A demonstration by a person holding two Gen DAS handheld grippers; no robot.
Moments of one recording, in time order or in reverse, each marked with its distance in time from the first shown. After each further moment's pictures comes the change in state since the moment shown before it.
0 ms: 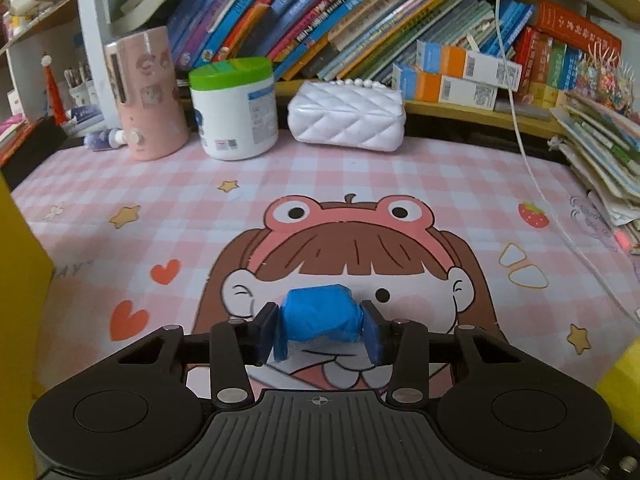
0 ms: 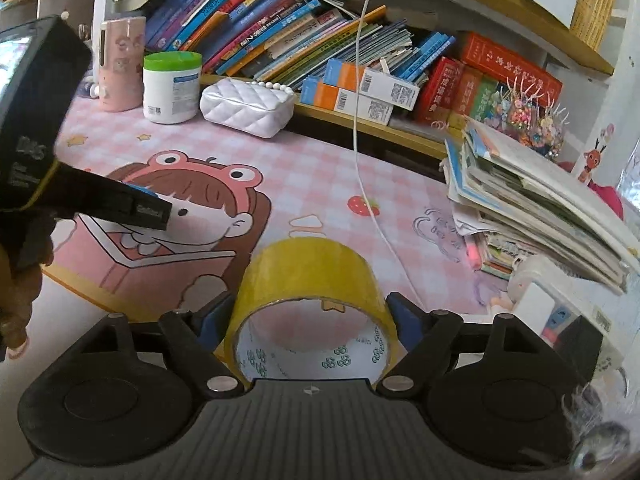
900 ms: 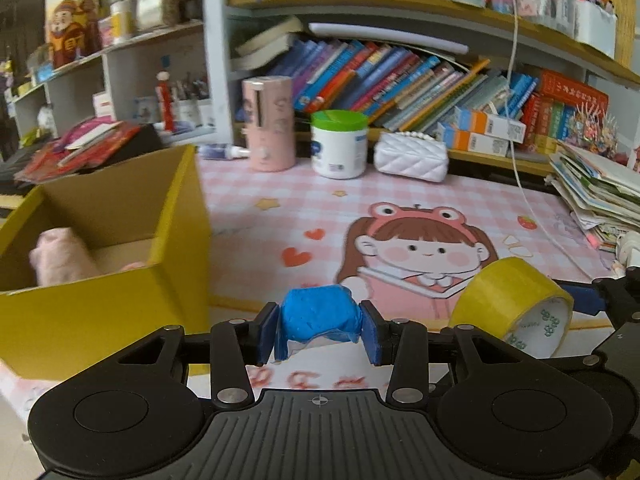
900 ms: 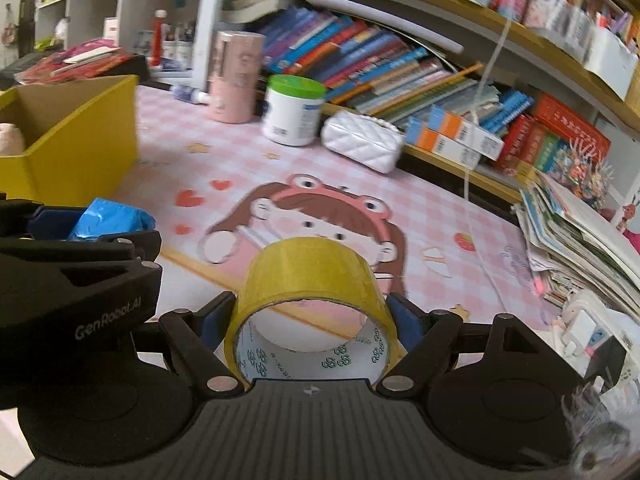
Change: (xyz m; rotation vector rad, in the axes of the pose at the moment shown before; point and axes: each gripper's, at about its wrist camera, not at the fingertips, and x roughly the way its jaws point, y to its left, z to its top) left arm -0.159 0.087 -0.076 -0.071 -0.133 0.074; right arm -0.069 0.127 0.006 -0.108 -0.045 0.098
